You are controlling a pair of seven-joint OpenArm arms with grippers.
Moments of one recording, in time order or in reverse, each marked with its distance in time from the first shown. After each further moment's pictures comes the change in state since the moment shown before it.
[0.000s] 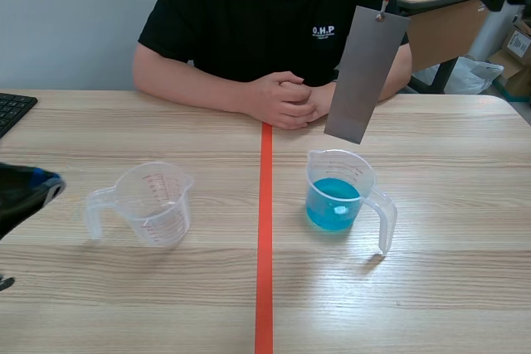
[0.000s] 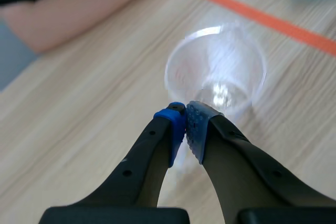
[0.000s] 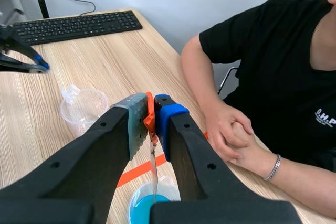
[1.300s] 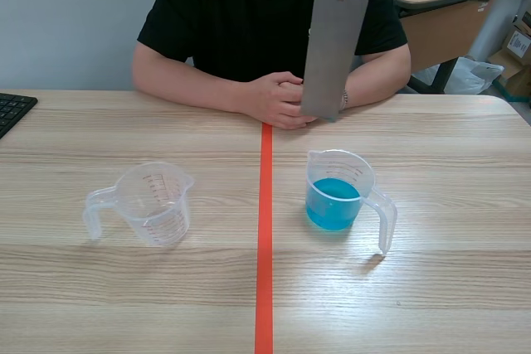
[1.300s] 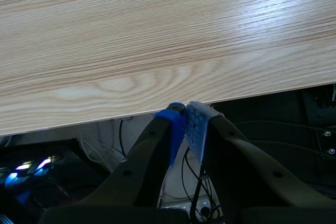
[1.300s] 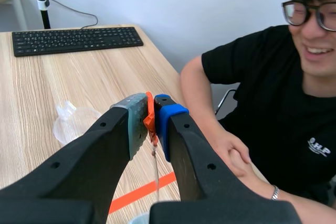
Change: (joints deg) left arm 35.8 25.2 -15.8 -0.2 -0.4 10.6 -1.5; right arm 7.0 -7.2 -6.7 0.0 -7.5 -0.1 0.6
